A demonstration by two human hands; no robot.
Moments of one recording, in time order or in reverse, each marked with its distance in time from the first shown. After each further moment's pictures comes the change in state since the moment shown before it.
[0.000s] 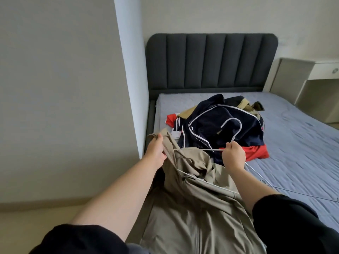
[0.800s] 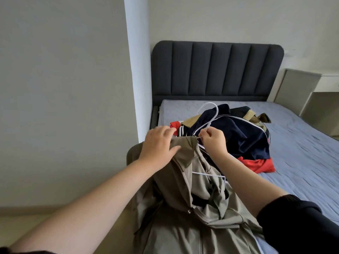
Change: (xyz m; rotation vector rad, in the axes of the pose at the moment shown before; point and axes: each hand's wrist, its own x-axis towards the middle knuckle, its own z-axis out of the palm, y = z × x) left_hand -0.011 0.053 -0.010 1.669 0.001 1.285; right_hand 0.008 -0.121 0.020 0.379 -0.270 -0.168
